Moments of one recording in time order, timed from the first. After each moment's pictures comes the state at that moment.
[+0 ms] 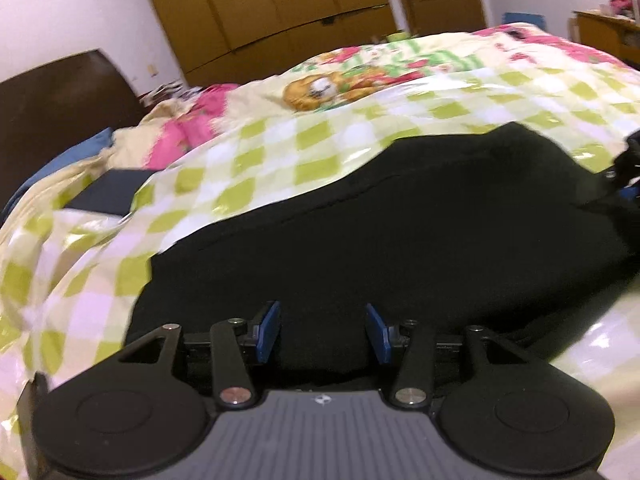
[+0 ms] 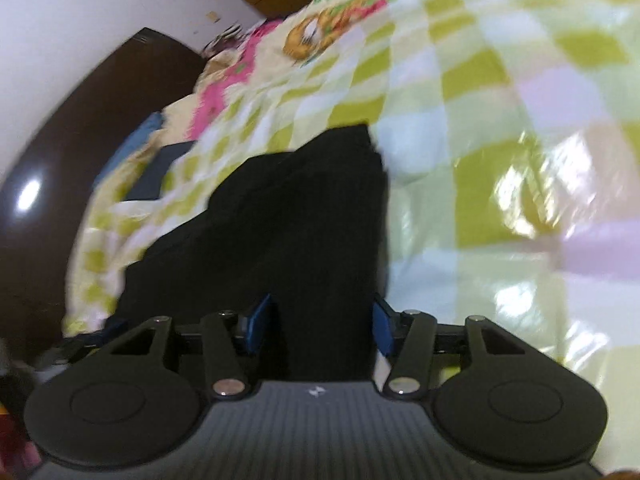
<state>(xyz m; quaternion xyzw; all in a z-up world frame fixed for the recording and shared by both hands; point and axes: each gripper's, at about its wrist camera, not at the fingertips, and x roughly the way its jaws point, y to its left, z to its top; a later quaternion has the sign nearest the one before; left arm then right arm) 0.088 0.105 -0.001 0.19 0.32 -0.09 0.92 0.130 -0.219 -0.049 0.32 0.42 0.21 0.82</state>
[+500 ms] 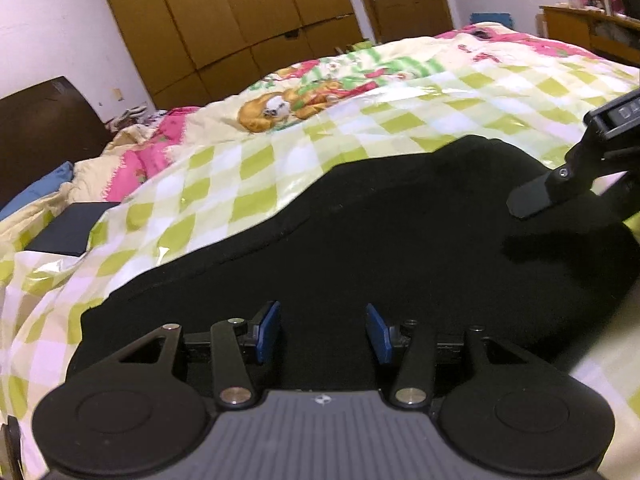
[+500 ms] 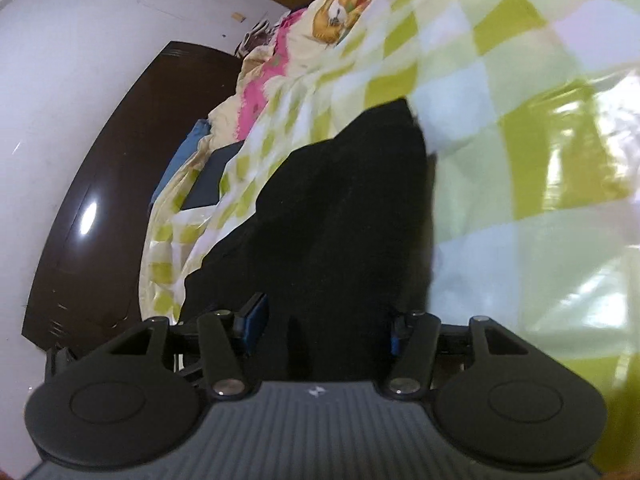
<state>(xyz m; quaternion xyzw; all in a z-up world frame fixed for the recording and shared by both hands) 0.112 0.057 -0.010 0.20 0.31 -0.12 0.92 0.151 -0.208 -0.059 0.39 0.41 0.27 0.78</state>
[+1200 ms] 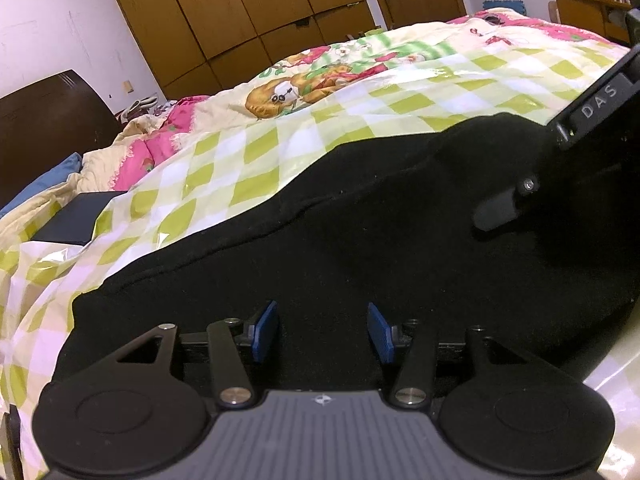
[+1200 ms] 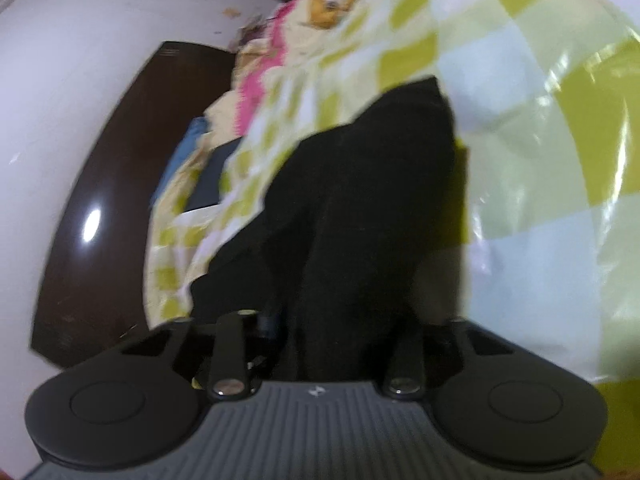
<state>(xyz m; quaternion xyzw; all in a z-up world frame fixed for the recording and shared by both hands) 0.115 0.050 -0.026 0.22 0.32 -0.10 0.92 0.162 -0.188 -0.071 0.42 0.43 0.25 0.76</state>
